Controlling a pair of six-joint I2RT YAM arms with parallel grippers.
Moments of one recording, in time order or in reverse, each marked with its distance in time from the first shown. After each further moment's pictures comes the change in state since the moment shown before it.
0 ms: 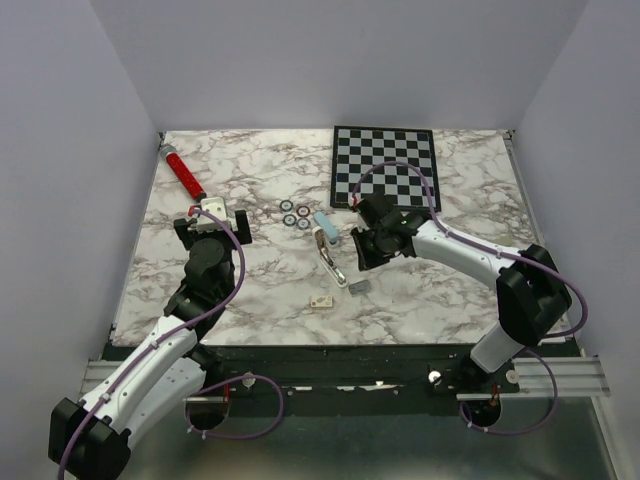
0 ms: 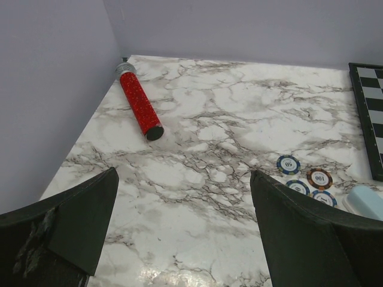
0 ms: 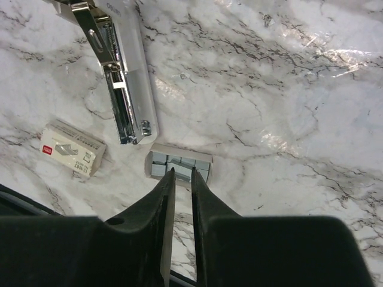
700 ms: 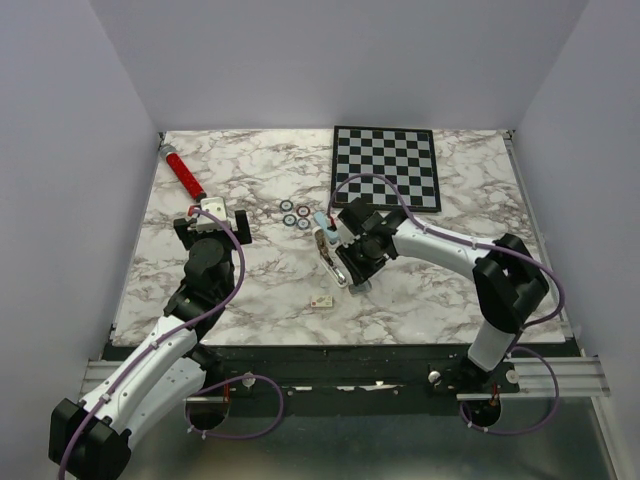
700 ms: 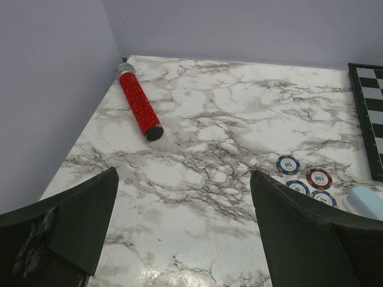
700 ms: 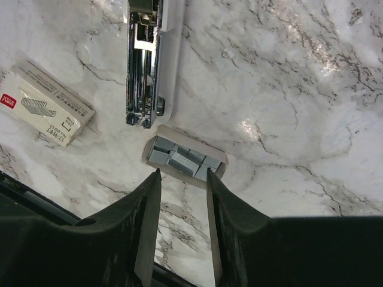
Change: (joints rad) left arm 0.004 0.000 0.000 0.000 0.008 0.000; right arm 0.058 0.118 0.074 -0.110 -0.048 -0.249
